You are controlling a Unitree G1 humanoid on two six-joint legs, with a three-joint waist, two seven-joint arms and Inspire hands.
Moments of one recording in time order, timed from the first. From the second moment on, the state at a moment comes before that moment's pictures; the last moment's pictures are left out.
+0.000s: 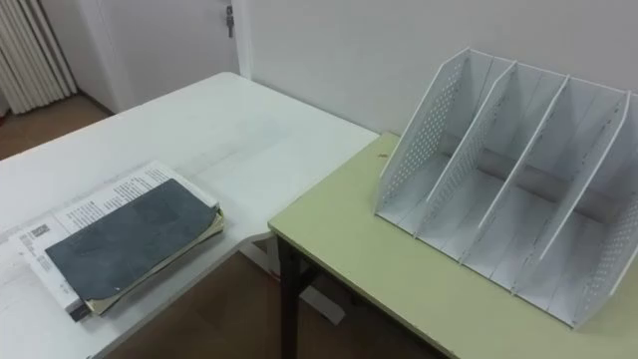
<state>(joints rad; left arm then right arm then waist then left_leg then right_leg) 0.22 0.20 0.02 1.17 0.17 0.25 -0.17 0.10 -0.24 0.02 1.29 0.35 0.07 0.26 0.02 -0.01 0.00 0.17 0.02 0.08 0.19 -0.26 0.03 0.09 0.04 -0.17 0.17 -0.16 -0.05</state>
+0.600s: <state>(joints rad) 0.23 0.20 0.02 1.16 0.20 0.22 -0.16 0.10 -0.24 0.03 1.28 0.35 0.04 0.26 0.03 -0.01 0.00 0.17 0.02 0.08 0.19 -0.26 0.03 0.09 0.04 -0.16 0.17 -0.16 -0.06</state>
